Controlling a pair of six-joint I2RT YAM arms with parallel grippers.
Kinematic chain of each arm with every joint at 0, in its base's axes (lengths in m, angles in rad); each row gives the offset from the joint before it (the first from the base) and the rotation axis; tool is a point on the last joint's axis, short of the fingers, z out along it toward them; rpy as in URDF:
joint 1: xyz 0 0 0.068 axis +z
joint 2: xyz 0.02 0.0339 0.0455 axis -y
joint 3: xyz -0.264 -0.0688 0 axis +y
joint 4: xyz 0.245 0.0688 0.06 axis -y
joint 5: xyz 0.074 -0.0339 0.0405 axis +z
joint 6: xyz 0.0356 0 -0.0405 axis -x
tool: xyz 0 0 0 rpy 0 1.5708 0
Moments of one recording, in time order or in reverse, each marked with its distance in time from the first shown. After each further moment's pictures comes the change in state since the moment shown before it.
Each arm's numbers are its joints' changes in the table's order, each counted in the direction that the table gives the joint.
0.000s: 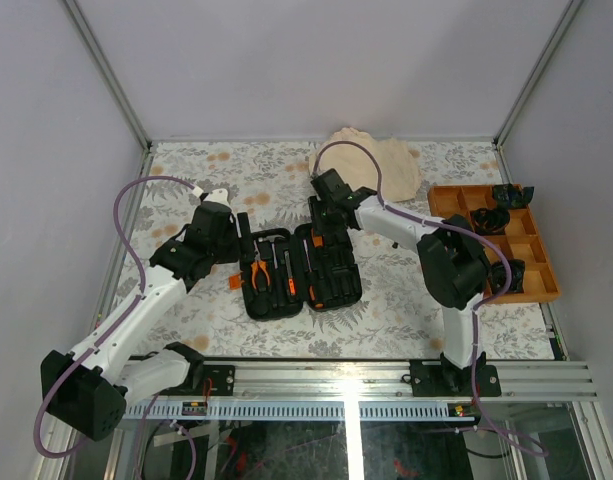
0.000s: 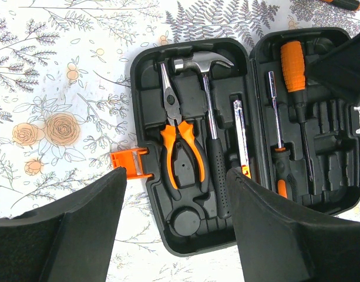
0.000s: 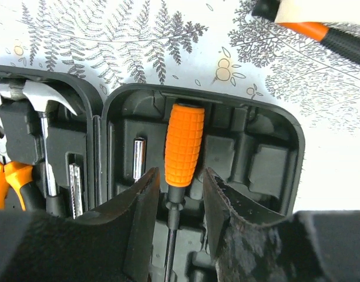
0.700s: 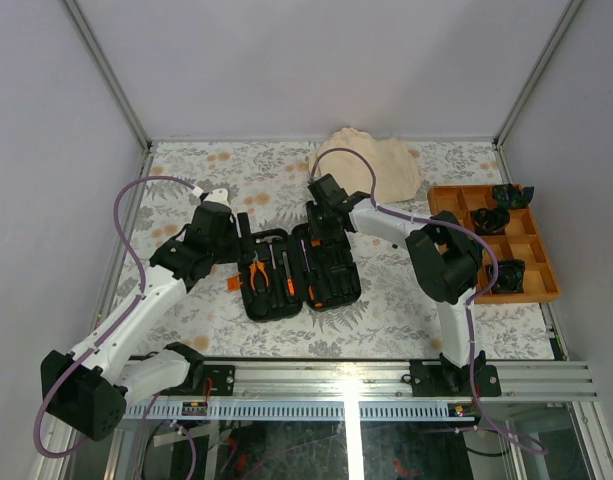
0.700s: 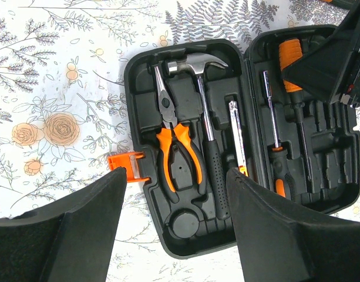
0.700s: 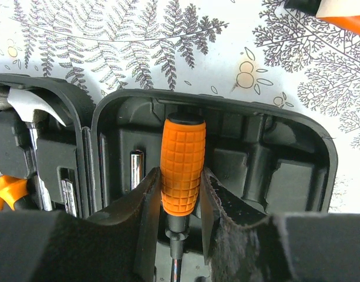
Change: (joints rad) left arm 0.000 0.000 -0.001 0.000 -0.002 0.000; right arm 0.001 -0.054 0.005 0.056 0.043 -0.029
